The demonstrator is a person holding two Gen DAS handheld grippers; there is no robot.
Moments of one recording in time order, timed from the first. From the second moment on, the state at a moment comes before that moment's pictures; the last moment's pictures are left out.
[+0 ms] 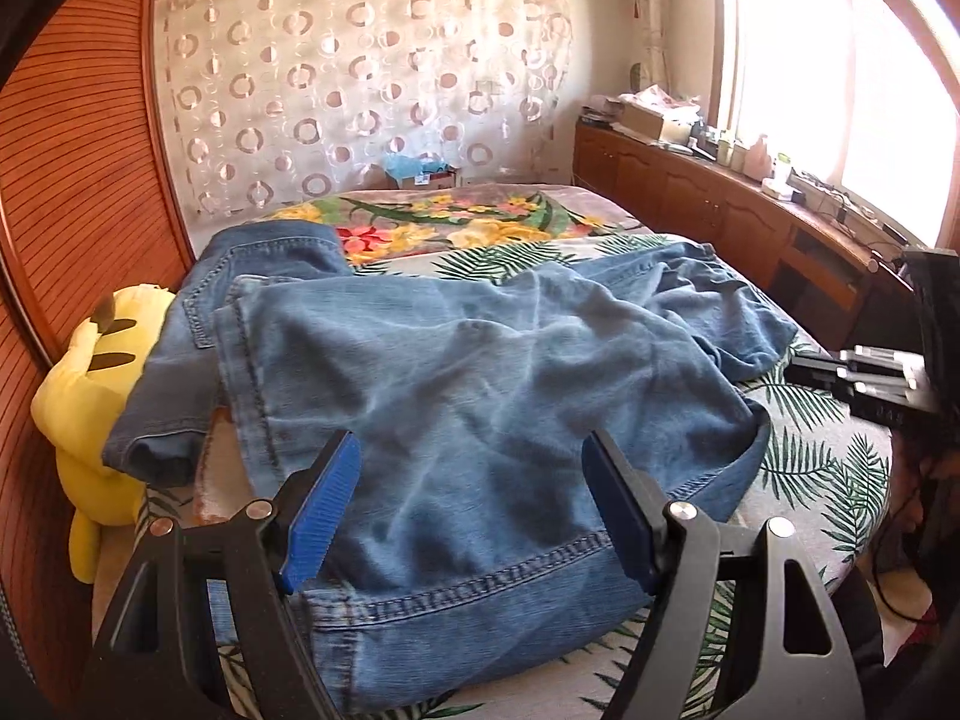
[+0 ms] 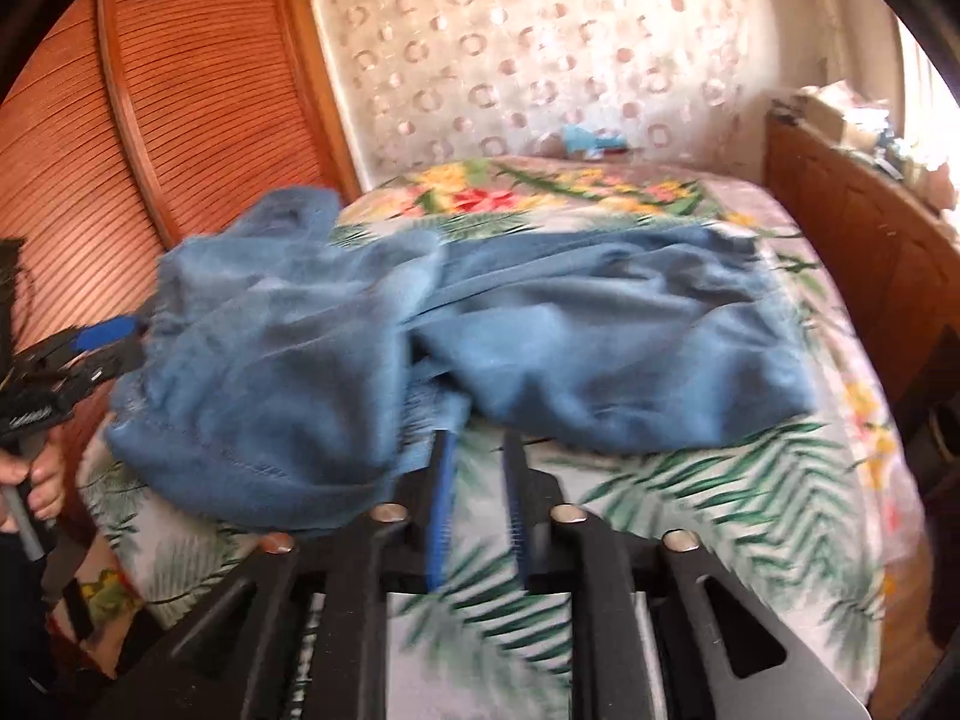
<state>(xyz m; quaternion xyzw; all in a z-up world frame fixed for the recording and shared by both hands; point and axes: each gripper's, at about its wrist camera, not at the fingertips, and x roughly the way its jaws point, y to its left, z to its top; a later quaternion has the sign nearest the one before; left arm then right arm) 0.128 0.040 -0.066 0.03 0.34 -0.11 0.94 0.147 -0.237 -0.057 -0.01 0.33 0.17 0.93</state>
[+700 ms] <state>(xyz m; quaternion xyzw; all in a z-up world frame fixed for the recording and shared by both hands) 0.128 0.018 -0.086 0.04 0.36 -0.13 0.93 0.232 -0.332 -0.075 0.02 0.40 0.04 0.92</state>
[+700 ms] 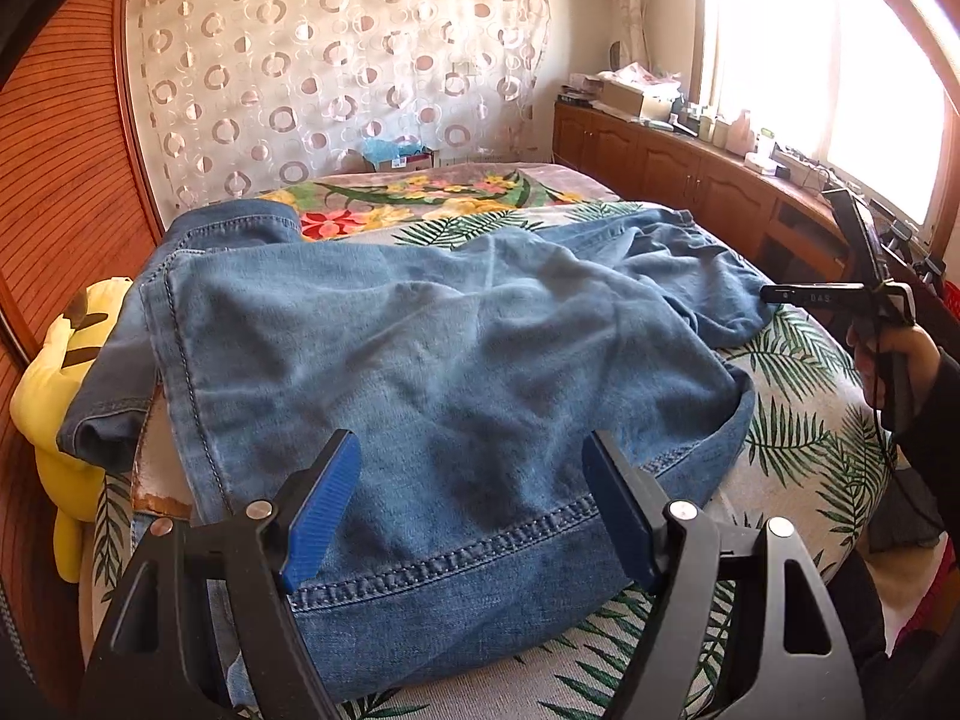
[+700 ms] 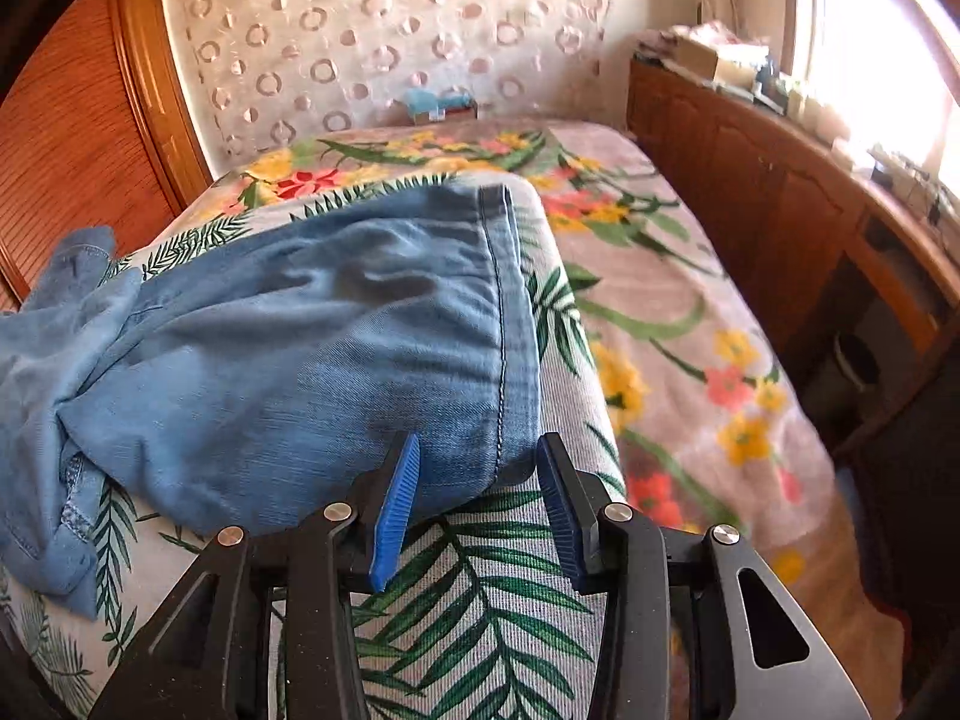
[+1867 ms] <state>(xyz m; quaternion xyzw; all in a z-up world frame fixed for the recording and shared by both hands) 0.122 0.034 -0.078 0.03 0.34 -0.12 0.93 0.183 -0.363 0.000 0.02 0.28 0.06 0.96</state>
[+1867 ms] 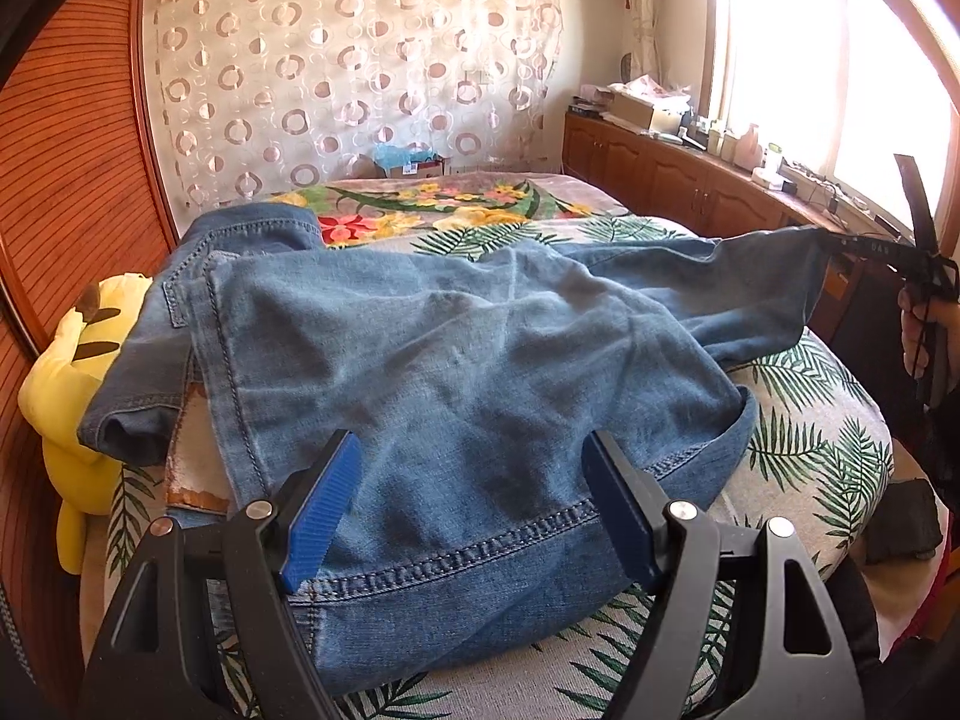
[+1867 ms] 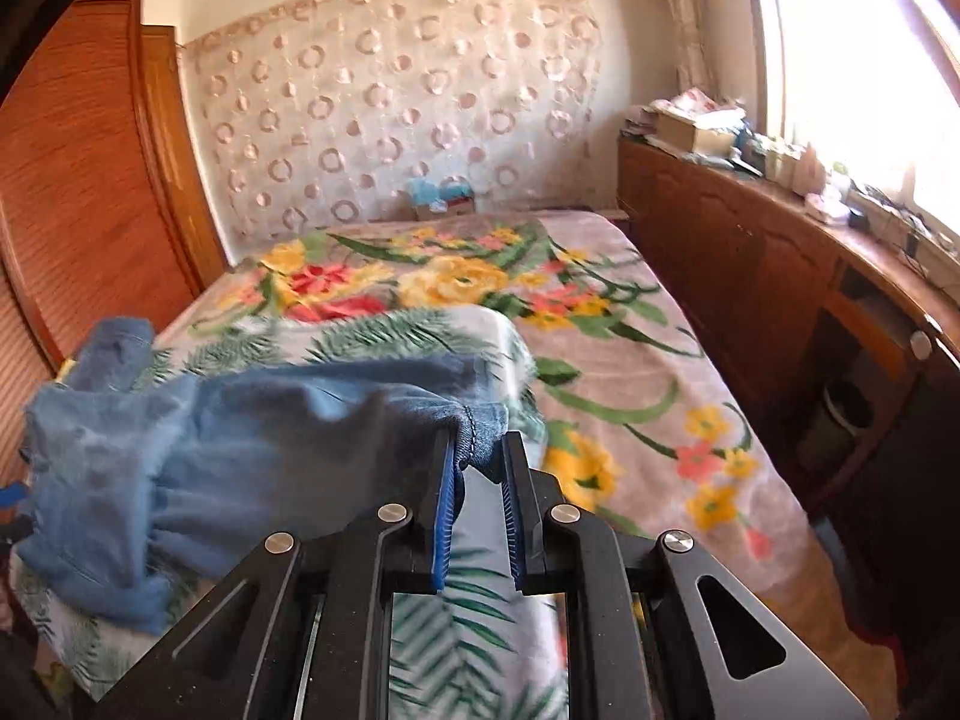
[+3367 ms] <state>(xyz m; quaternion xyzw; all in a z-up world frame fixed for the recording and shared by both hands) 0.111 0.058 -0.079 0.01 0.34 -0.12 0.93 0.159 -0.139 -0.003 -0.11 0.34 0.26 0.90</state>
